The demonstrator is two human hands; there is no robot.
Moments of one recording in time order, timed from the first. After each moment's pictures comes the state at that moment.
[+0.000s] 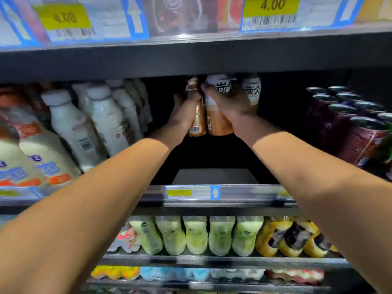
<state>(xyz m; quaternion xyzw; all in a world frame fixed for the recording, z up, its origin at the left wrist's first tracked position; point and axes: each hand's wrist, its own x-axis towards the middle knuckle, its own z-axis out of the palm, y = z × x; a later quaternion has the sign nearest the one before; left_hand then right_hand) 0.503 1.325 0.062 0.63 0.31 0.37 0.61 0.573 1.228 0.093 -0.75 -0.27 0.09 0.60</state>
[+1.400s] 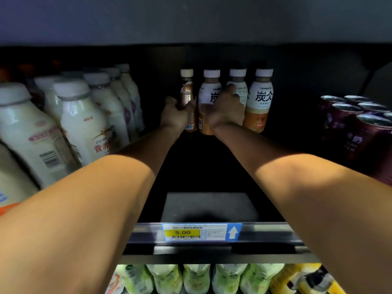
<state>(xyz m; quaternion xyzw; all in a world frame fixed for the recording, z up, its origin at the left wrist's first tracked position) 0.556 1.420 0.028 0.71 0.35 0.40 0.45 0.609 1.311 0.062 -0.87 -0.26 -0.11 0.41</state>
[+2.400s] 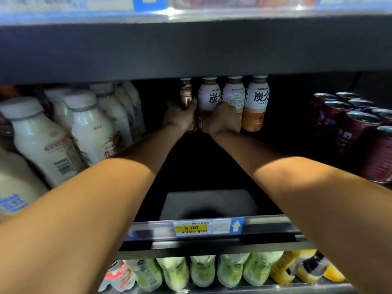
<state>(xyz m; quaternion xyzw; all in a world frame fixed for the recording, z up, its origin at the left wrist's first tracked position) 0.547 1.402 0.047 0.76 0.39 0.32 0.41 0.602 1.304 0.052 -0.89 -0.26 -0.09 0.37</state>
